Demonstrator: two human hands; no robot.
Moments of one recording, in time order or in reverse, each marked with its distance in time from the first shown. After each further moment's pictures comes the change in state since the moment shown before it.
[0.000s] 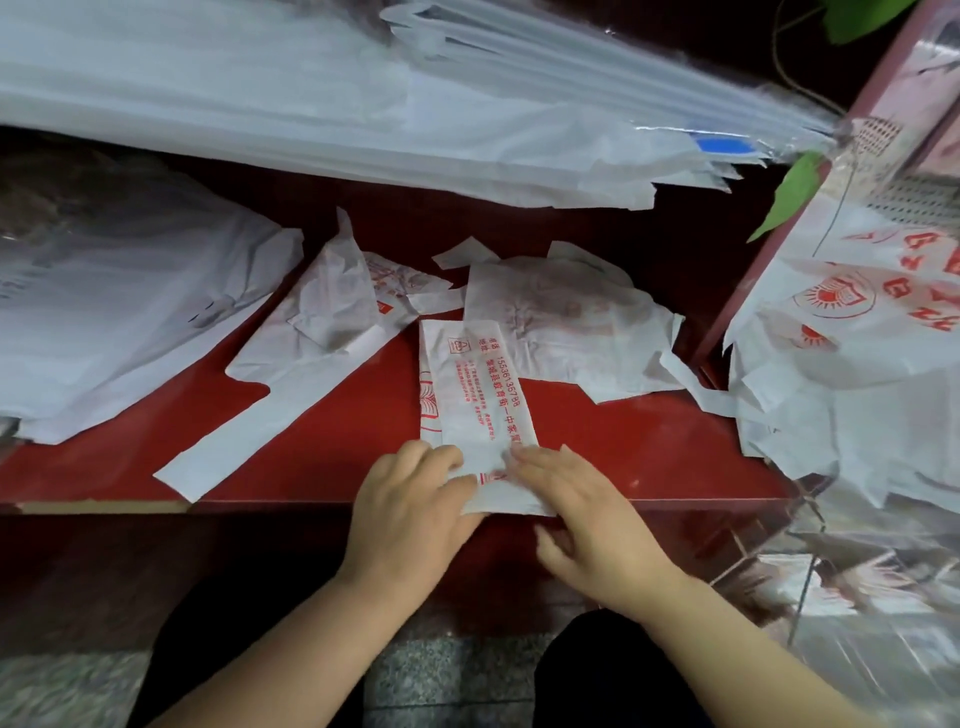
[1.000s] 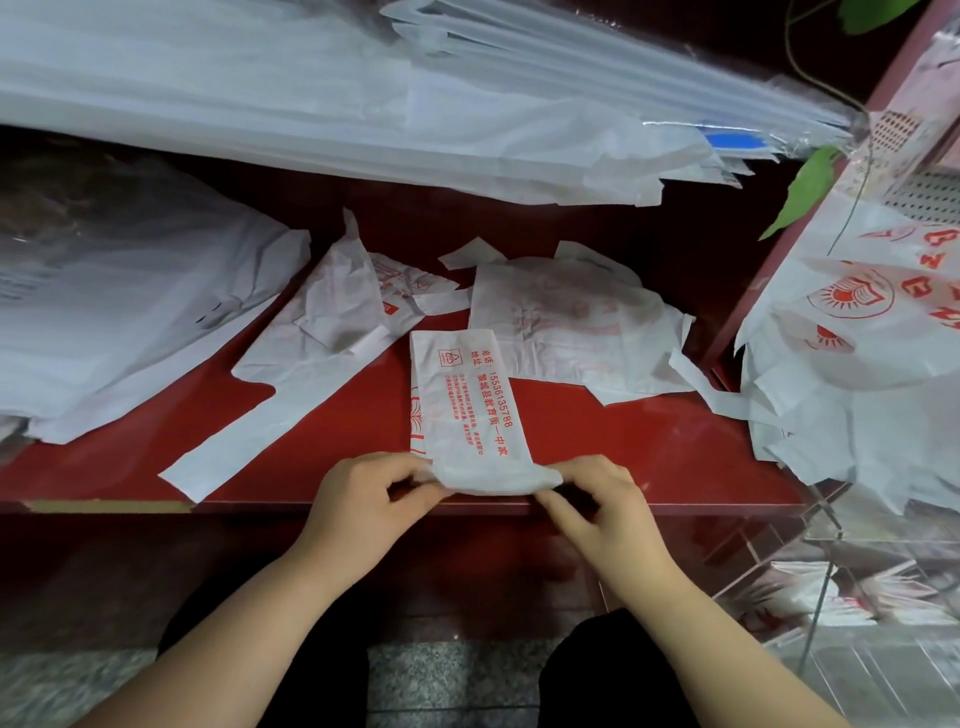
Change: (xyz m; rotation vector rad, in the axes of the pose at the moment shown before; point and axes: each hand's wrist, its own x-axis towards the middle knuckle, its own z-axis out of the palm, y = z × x) left_hand -0.004 -0.027 -0.015 -0.670 -0.124 -0.425; right_hand 0.004 -0.005 0.004 0.265 0.281 0.317
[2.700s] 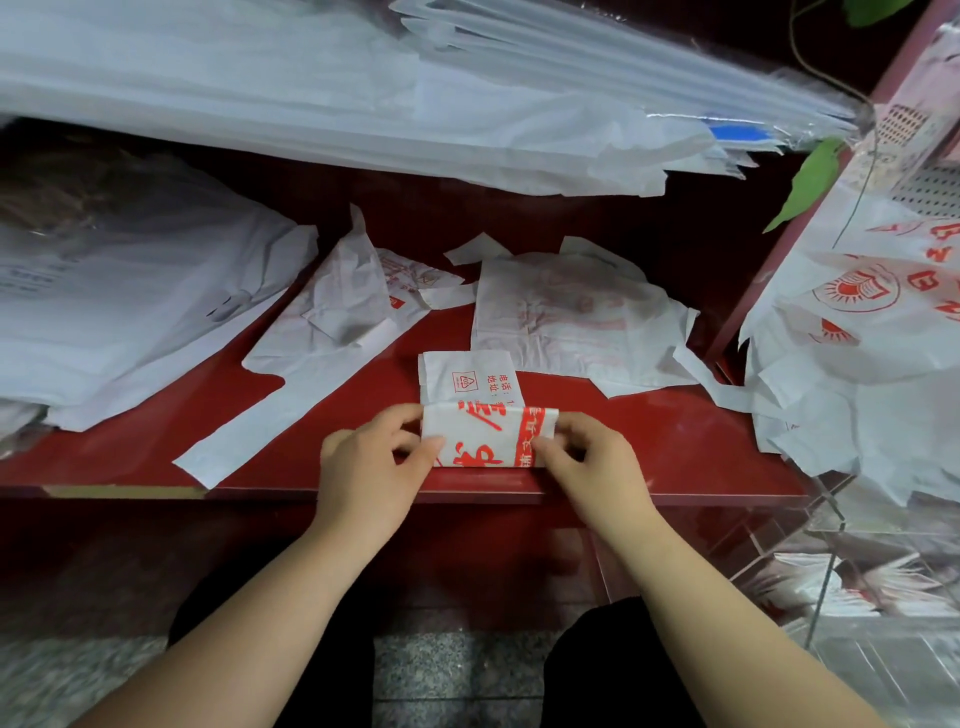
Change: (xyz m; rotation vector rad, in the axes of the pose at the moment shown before) left_hand 0.010 0.015 0.003 0.198 0.154 -0.205; right_hand 0.029 -0.012 0.004 0.014 -0.020 0.292
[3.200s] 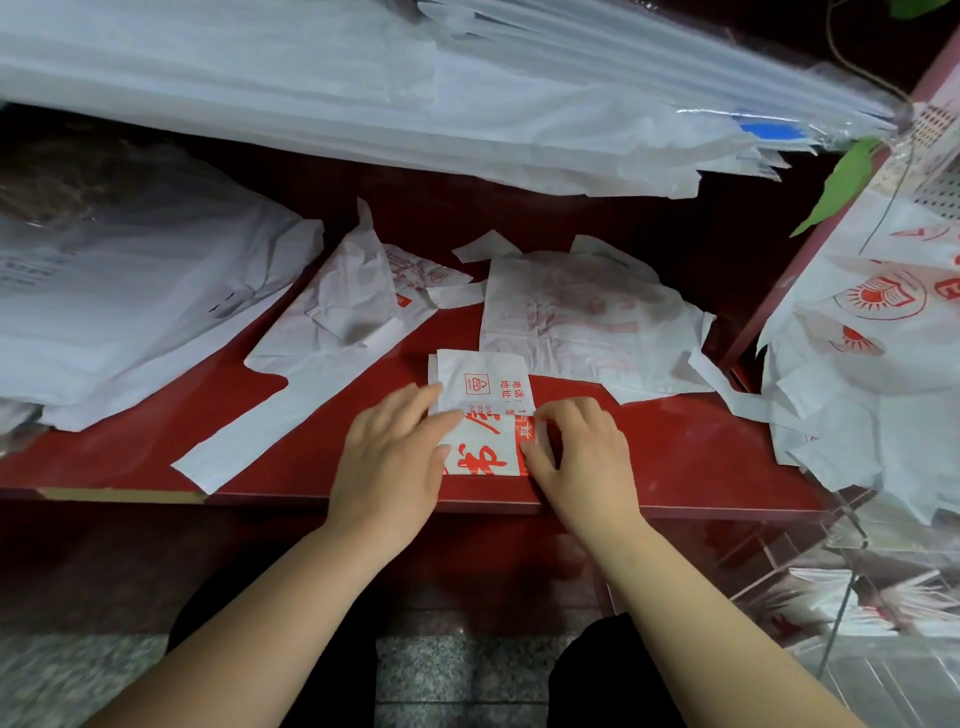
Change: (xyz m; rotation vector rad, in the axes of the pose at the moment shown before) left_hand 0.010 -0.013 0.011 0.459 0.044 0.432; right_hand 0.011 -0.005 0.018 -0.430 0.115 -0.202
